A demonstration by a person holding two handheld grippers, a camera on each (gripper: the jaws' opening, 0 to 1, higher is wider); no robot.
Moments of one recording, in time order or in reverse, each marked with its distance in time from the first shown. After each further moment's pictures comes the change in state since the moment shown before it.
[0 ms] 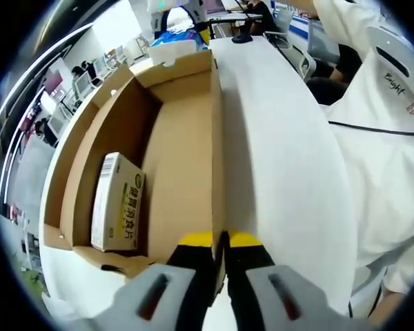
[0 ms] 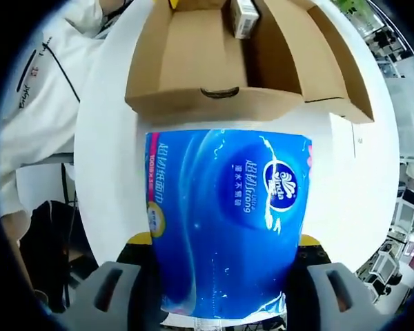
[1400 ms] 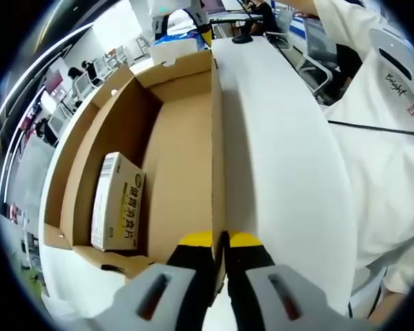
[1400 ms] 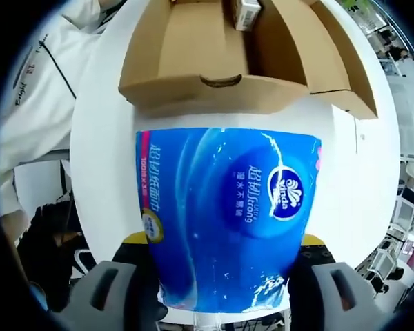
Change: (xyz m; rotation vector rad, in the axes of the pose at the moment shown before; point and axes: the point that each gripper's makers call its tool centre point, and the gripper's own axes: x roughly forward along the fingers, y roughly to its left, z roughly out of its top) left arm 0.000 0.000 0.000 -0.003 -0.002 -0.002; right arm 0.003 -0.003 -0.005 0.001 0.046 -0.019
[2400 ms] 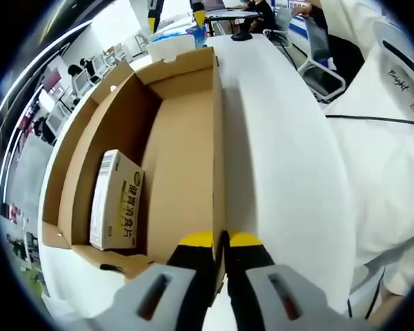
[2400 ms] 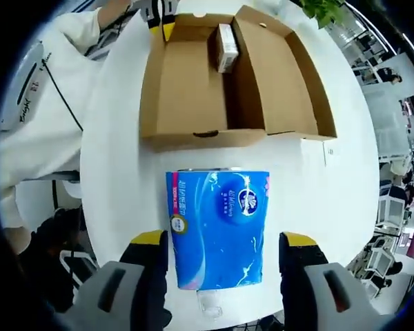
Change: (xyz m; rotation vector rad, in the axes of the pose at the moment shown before) left arm 0.001 0.001 -0.003 0.000 0.019 -0.009; right arm -0.065 -0.006 0.022 0.048 -0.155 -0.090
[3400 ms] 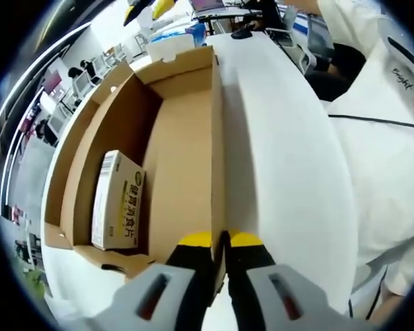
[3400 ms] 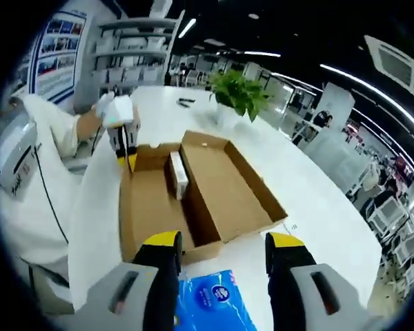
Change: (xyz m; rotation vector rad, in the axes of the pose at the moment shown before) left arm 0.001 -0.001 0.002 0.006 0.011 0.012; right arm -0.053 -0.044 0.084 0.311 -0.834 -0.195
